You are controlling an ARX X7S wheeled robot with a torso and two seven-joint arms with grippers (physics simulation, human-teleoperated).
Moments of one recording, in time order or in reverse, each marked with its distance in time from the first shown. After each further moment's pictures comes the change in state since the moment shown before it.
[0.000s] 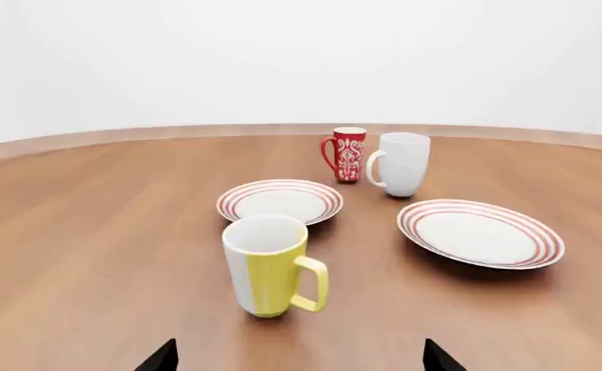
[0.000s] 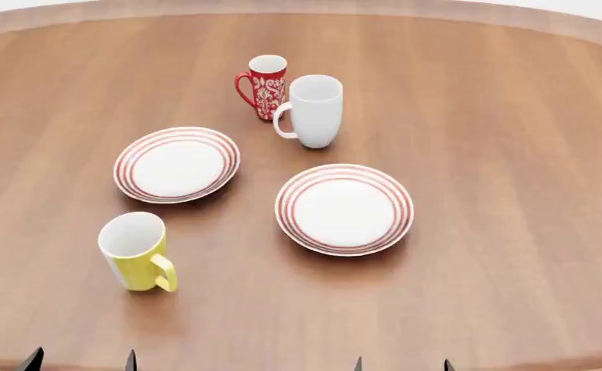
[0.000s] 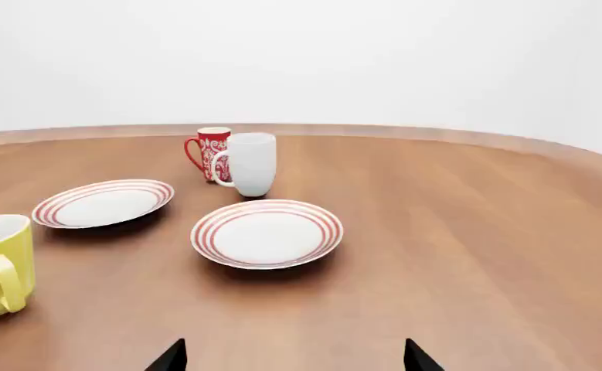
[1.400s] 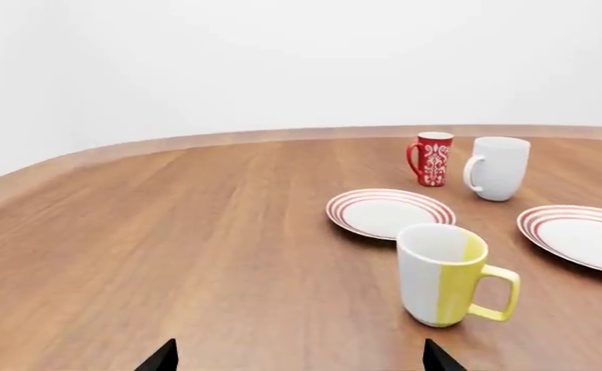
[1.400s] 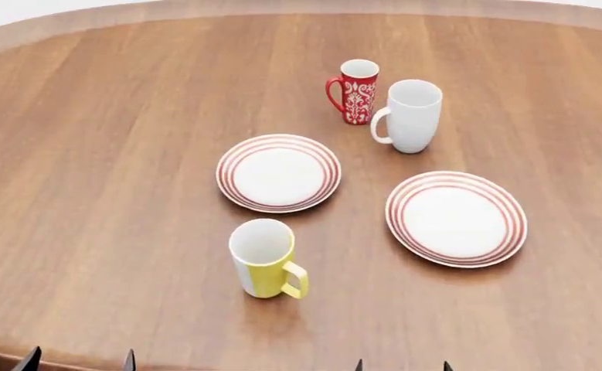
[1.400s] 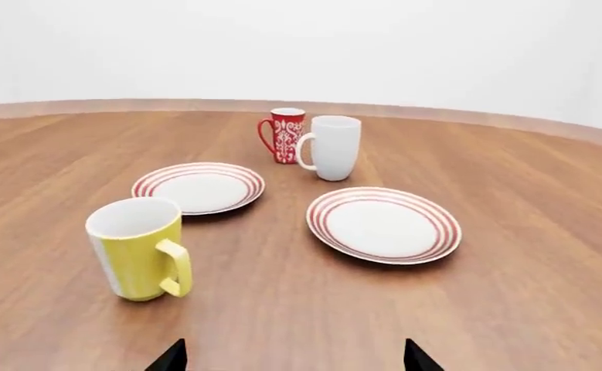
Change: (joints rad) left arm -0.009 -0.111 0.139 -0.014 -0.082 0.029 -0.152; right arm 0.026 0.107 -0.133 -0.009 0.085 0.081 0.146
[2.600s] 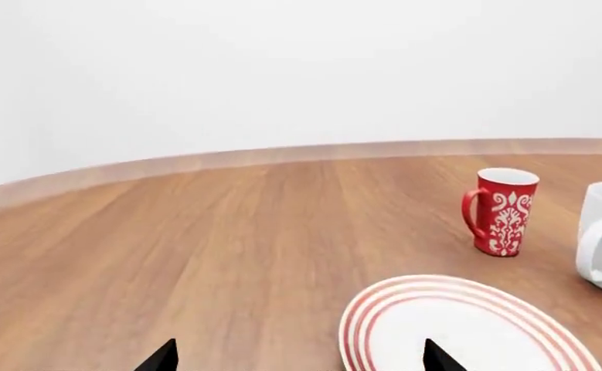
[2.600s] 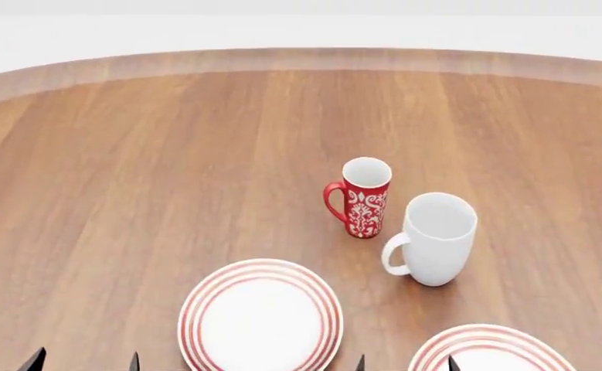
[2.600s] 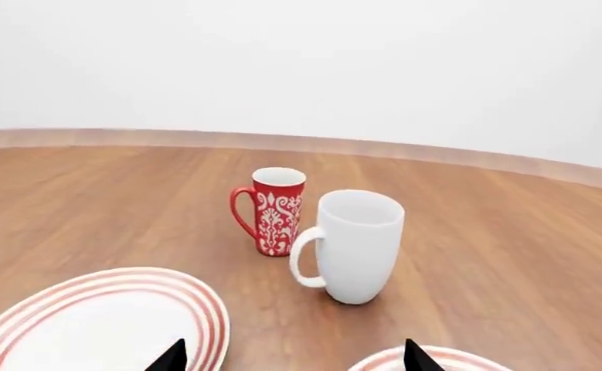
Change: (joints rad) left arm -0.005 -0.044 0.059 -0.004 -0.033 0.008 -0.040; right arm -0.002 0.050 -0.050 -0.025 0.019 -0.020 0.057
